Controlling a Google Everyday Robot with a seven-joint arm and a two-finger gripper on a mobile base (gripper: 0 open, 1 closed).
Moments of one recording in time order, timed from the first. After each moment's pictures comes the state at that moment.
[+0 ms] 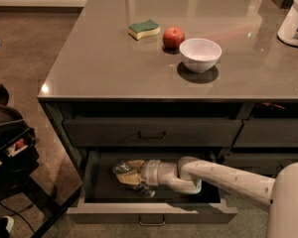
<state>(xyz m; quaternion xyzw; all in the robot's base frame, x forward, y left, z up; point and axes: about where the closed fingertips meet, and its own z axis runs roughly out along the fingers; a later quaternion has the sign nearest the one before) 0.555 0.081 0.457 -0.39 0.70 0.43 0.42</state>
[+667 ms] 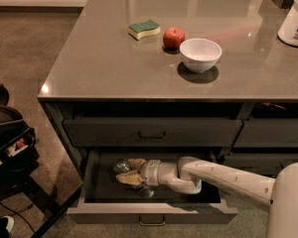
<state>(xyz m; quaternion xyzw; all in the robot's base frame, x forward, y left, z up) 0.555 0.081 0.457 -0.39 0.70 0.43 0.42</state>
